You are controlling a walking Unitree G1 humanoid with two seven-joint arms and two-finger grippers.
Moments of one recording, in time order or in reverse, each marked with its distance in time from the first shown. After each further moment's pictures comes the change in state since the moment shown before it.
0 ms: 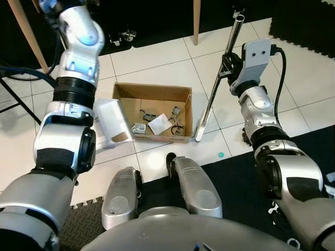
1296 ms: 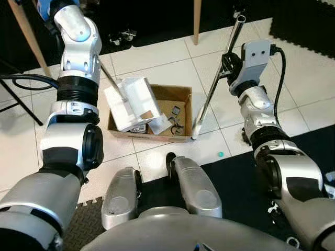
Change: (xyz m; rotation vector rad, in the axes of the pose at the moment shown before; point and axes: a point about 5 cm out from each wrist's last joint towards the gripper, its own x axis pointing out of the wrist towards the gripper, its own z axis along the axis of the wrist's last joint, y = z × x) left arm 0.002 0.007 -0.025 -0.252 0.303 0.074; right arm 0.000 0.000 0.000 0.002 0.000 -0.001
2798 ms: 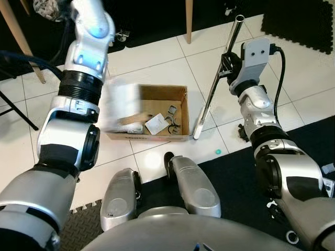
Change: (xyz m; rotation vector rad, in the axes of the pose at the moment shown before) left arm -0.017 -0.033 0.029 0.278 -0.336 -0.221; right arm 0.001 0.001 0.001 -0.004 0.001 0.004
